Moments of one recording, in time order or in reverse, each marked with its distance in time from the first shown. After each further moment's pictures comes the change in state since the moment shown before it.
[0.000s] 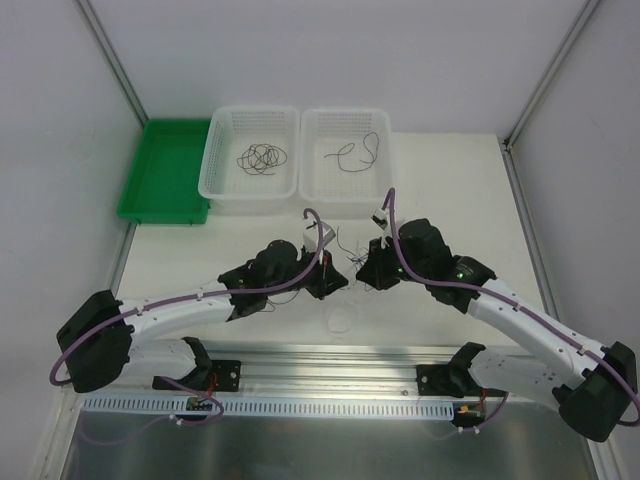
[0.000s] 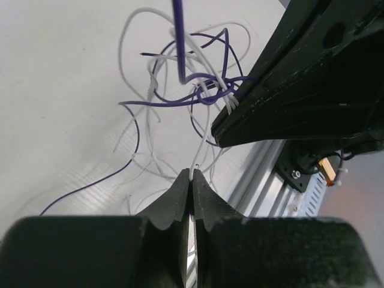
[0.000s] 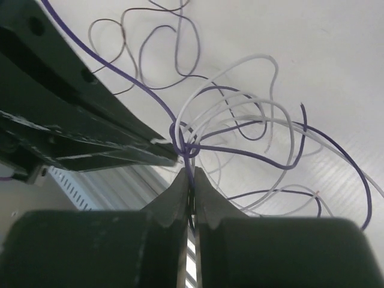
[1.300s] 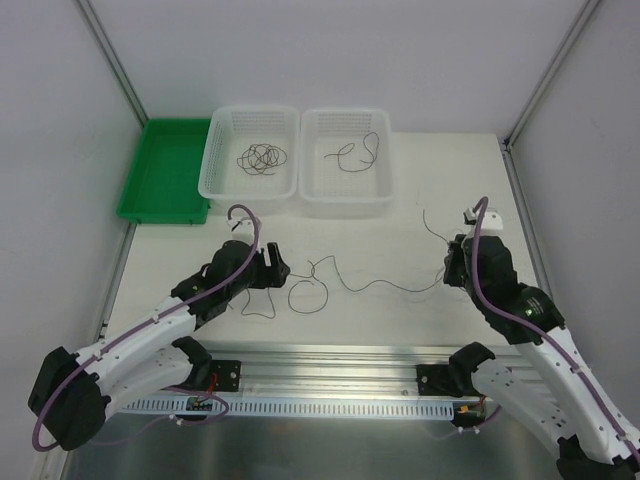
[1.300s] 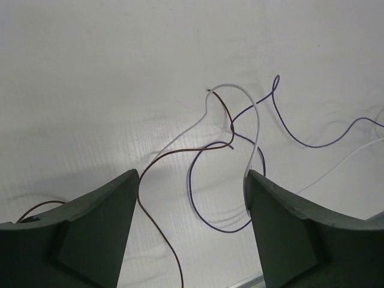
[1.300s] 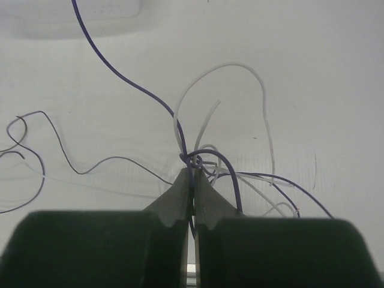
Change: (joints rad) left arm 0.304 -0.328 -0.153 -0.423 -0.323 -0.089; right arm -0.230 -0.377 0.051 -0.394 0.623 -0.047
